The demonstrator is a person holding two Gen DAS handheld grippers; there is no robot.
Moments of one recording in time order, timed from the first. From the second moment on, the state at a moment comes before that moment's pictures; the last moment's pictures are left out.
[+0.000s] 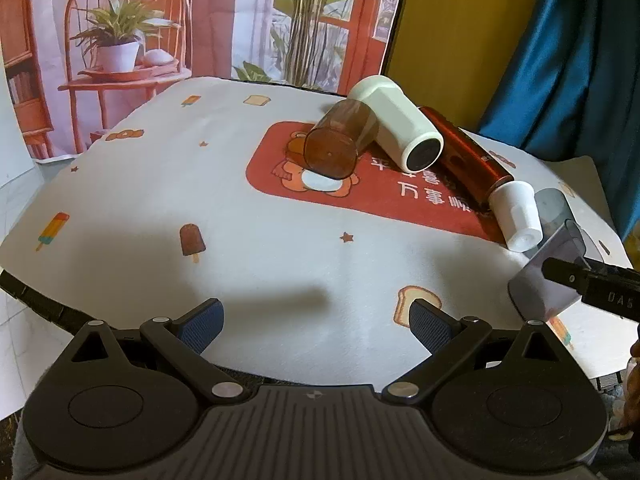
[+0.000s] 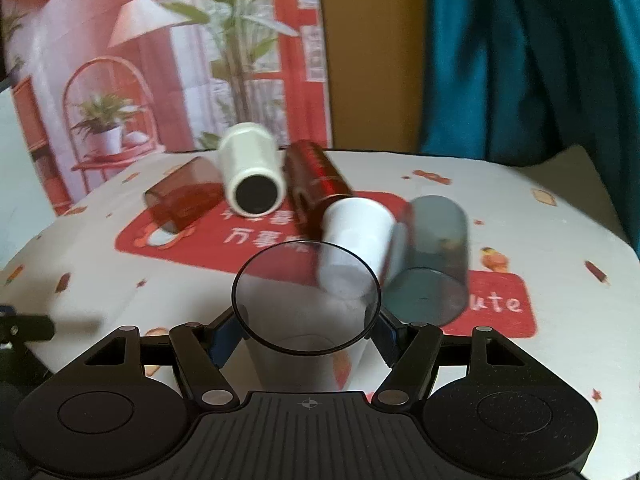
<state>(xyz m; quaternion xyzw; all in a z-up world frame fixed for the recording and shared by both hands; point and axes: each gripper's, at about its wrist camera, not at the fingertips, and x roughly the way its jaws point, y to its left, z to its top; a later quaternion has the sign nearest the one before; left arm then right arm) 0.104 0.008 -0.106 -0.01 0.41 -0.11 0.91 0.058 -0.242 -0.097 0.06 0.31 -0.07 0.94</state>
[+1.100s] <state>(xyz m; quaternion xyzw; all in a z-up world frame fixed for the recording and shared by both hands) 0.066 -0.049 -0.034 0.11 0.32 -0.13 0.93 -0.023 -0.230 -0.043 0.09 0.34 -0.13 0.93</state>
